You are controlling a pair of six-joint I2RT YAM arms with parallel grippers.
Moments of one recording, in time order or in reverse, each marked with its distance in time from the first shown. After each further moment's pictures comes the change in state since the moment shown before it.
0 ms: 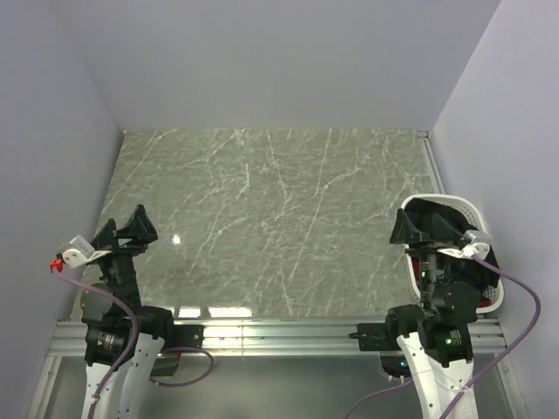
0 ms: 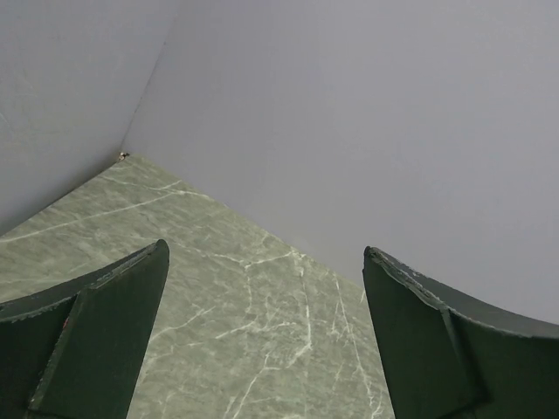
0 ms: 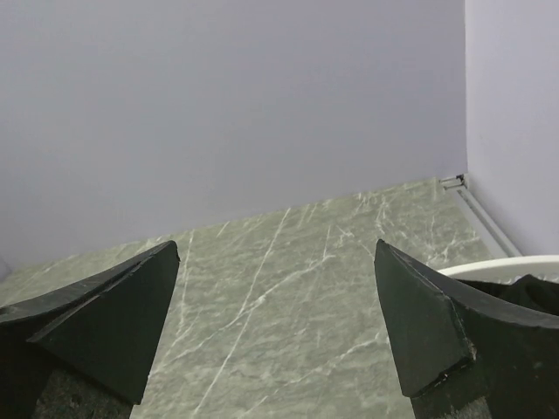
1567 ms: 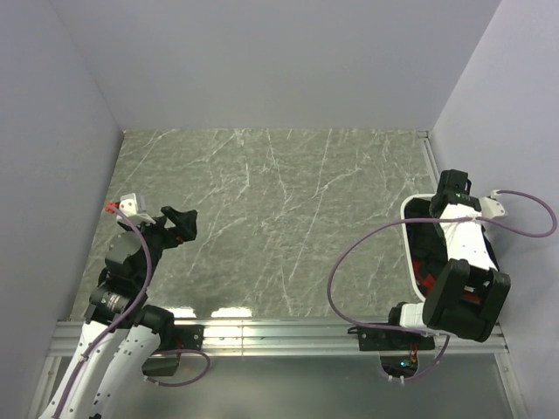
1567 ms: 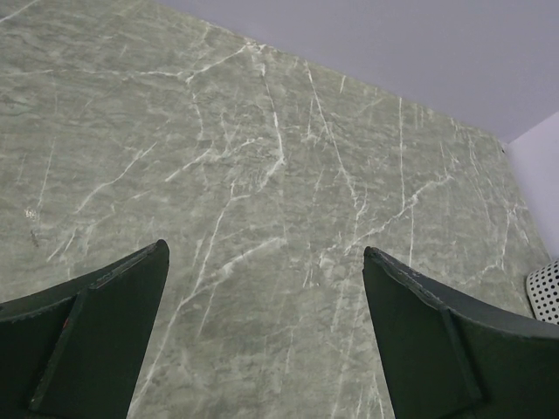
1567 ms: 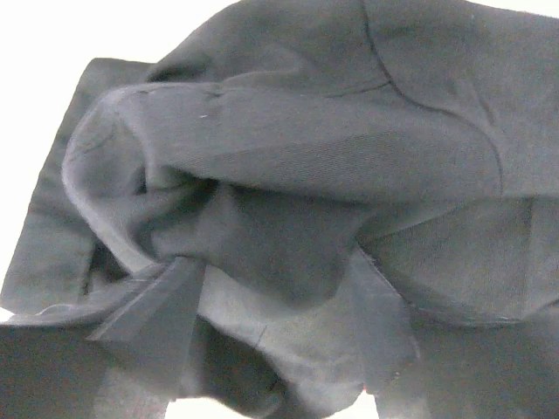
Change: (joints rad) left arm -0.142 0.378 0.116 -0.217 0.269 -0.042; right arm -0.483 1.325 0.532 -0.658 0.421 0.704
